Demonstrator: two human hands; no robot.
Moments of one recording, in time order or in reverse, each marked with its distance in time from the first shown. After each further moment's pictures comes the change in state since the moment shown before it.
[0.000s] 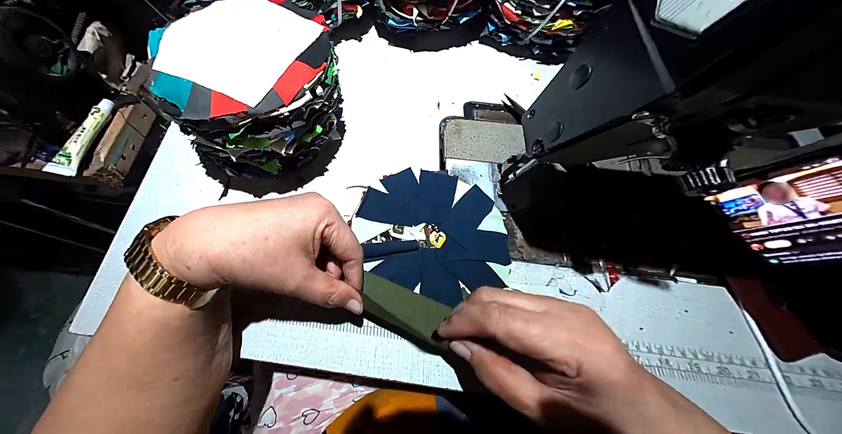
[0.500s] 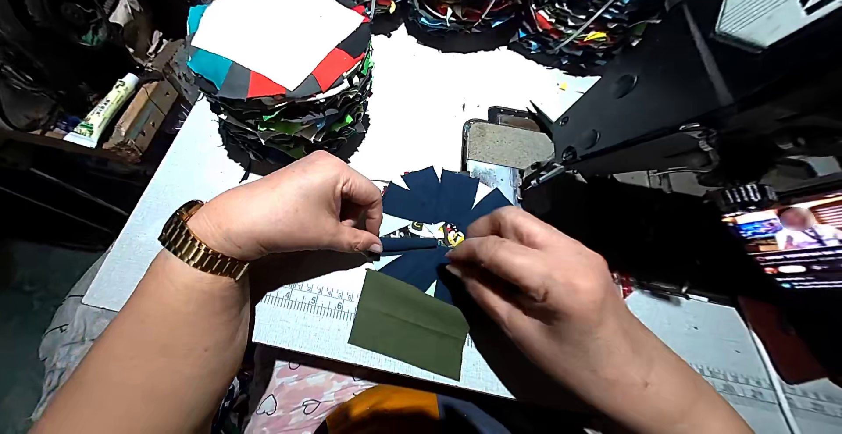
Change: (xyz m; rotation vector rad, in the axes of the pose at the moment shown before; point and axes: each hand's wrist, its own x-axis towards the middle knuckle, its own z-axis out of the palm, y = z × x) left_hand -0.001 -0.017 0.000 0.181 0.360 -0.010; right_hand 0.044 -0.001 -0.007 -0.392 0.059 -0.010
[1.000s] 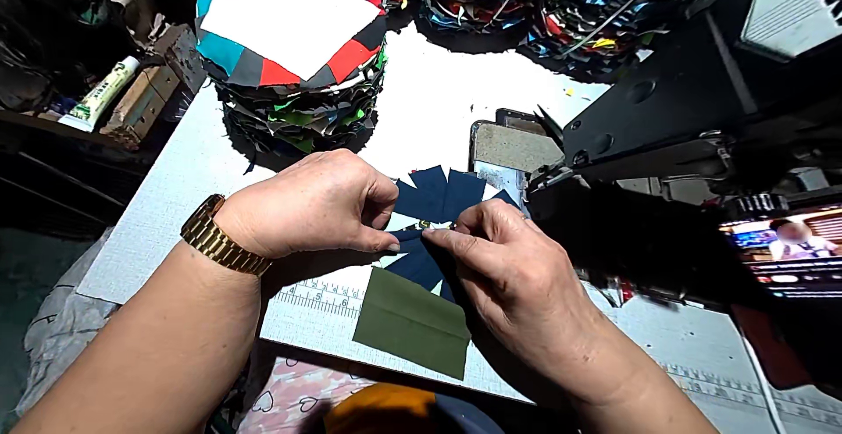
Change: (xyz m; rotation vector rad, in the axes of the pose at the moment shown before) left_hand 0.005 0.000 0.007 0.268 0.015 -0.073; right_hand 0.007 0.004 0.019 -0.123 -0.044 0.006
